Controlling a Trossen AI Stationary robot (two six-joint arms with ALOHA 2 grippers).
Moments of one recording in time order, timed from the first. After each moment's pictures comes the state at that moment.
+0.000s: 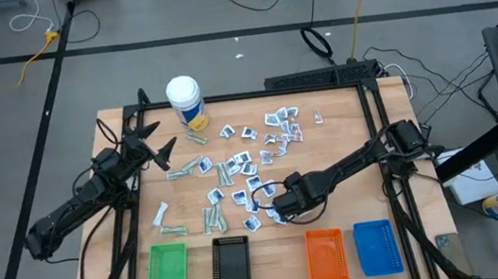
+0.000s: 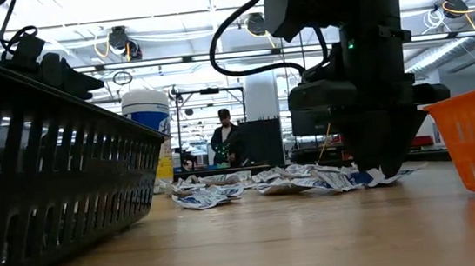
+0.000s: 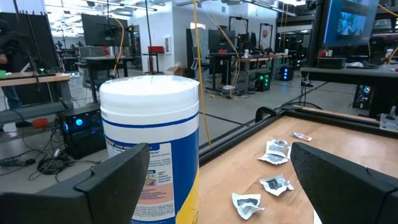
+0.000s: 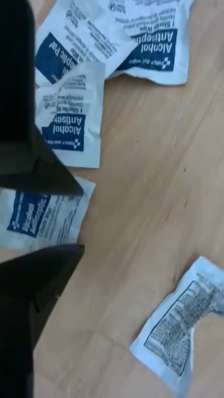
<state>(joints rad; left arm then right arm) 0.60 0.02 0.02 0.07 -0.10 0.02 0.26 1.91 1.21 -0.88 0.10 1.38</state>
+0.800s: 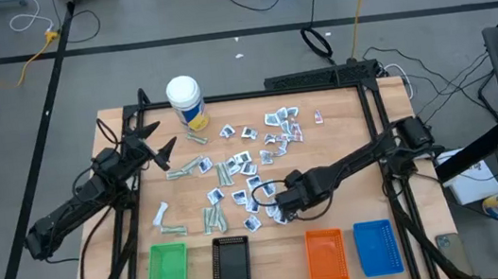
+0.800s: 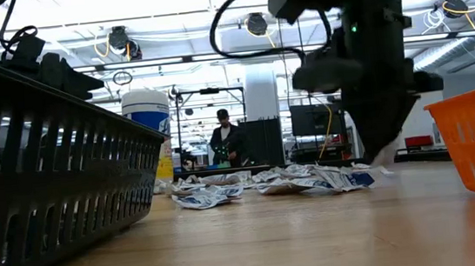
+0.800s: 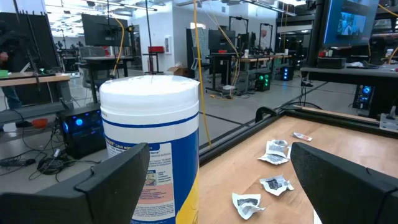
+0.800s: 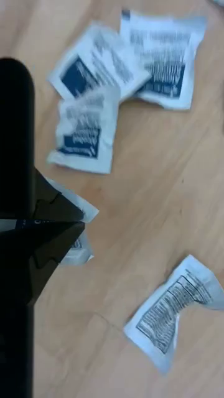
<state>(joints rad) 0.60 0.02 0.02 0.07 -0.10 0.02 0.26 1.83 1.21 -0.91 0.10 1.30</state>
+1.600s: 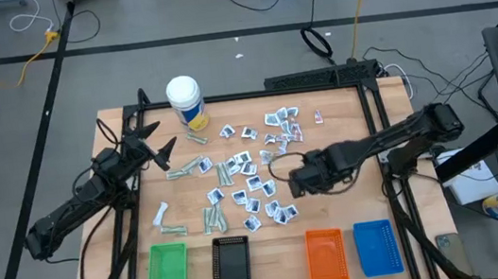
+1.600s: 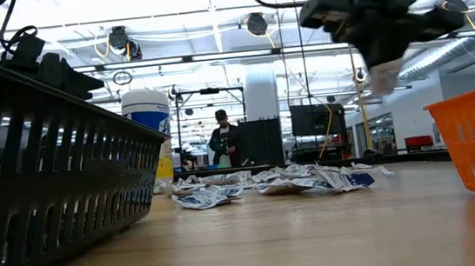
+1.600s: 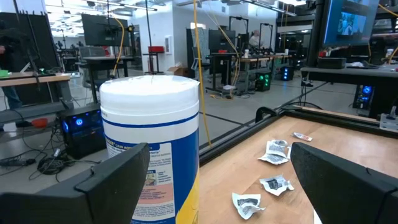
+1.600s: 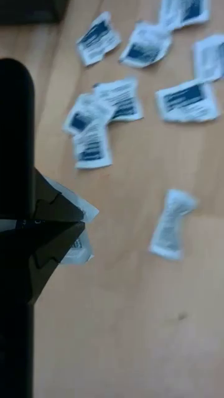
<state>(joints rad) 0.60 0.02 0.02 0.07 -0.10 0.02 0.22 1.57 1.21 -1.07 0.03 1.61</state>
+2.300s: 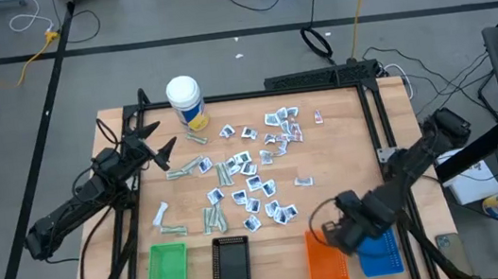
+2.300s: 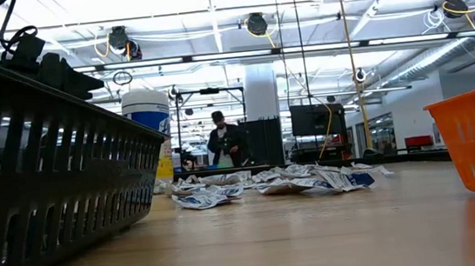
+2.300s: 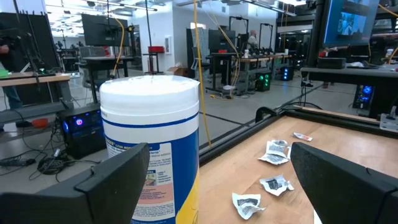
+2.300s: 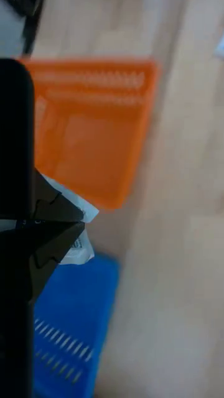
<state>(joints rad) 0.60 0.02 0.02 0.07 -0.10 0.02 0.70 1.56 1.21 -1.16 -0.03 2.05</state>
